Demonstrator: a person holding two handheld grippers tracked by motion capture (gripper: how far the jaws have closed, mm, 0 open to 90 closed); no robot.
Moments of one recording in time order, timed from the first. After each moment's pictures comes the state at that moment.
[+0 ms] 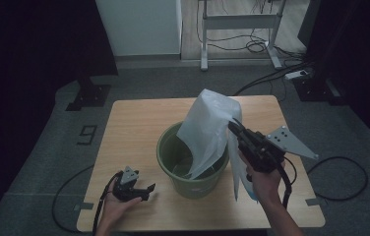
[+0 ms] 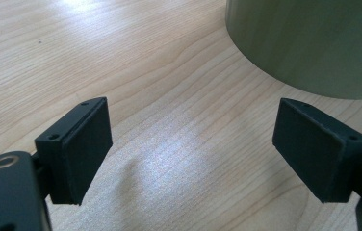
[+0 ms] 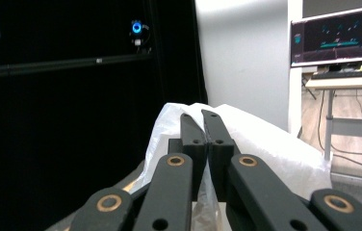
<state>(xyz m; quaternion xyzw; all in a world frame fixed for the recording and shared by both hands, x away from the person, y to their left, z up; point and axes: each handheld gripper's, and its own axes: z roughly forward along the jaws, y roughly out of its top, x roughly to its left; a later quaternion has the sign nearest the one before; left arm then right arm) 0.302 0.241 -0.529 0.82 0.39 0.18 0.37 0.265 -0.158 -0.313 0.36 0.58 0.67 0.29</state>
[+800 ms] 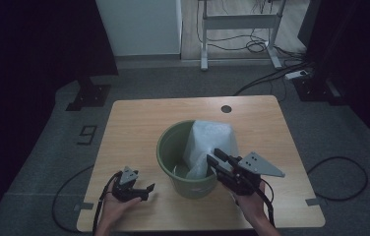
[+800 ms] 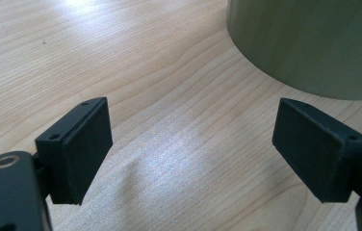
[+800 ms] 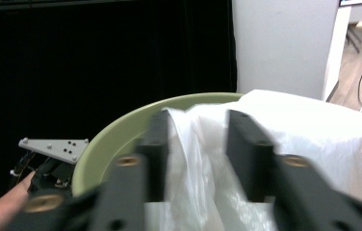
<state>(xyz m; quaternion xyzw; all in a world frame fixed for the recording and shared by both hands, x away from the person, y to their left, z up) 0.300 0.242 -0.528 0.82 0.40 0.18 0.37 0.251 -0.132 -0.387 0.35 0.66 0.62 0.23</state>
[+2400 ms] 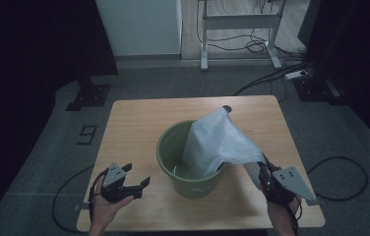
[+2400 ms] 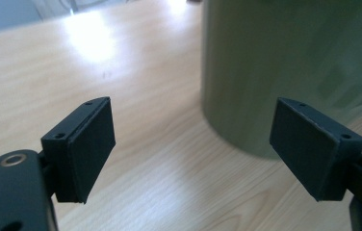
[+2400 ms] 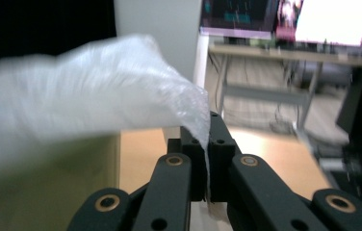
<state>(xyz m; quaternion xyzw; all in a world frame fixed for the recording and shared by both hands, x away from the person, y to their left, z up) 0.265 0.241 -0.446 0.78 0.38 0.22 0.45 0.235 -0.204 -0.410 0.44 0.59 0.52 0.43</state>
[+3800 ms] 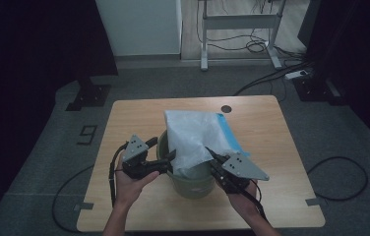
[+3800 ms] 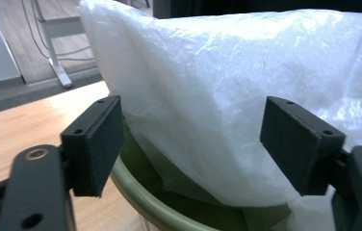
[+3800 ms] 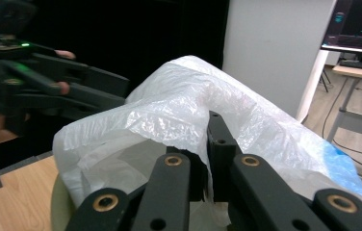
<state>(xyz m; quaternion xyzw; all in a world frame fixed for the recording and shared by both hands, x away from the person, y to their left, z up) 0.293 0.164 -0.366 0.75 0.36 0.20 0.52 0.254 -0.104 -0.379 0.30 0.68 0.60 0.31</state>
